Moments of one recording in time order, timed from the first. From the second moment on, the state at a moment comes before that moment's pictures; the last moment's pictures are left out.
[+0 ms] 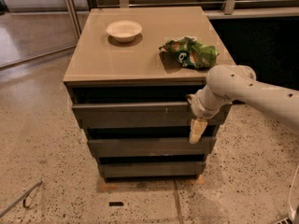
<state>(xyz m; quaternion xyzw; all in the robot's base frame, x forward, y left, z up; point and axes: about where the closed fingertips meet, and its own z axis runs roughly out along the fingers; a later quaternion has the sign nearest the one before) 0.631 -0.163 0.635 -0.70 0.69 0.00 0.19</state>
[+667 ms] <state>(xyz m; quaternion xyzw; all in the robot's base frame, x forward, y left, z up) 0.608 -0.159 0.647 -0.70 0.69 0.05 0.17</state>
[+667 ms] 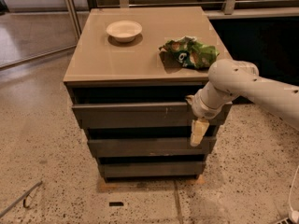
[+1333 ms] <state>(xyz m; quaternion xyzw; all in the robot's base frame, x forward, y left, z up) 0.569 -0.166 0.655 -0.70 0.70 0.10 0.14</state>
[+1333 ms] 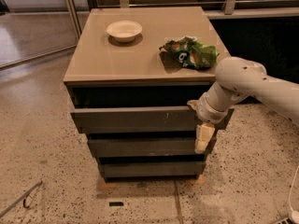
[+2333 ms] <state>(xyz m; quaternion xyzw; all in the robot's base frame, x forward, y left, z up) 0.488 -0.177 0.689 -0.68 0.71 0.17 0.08</state>
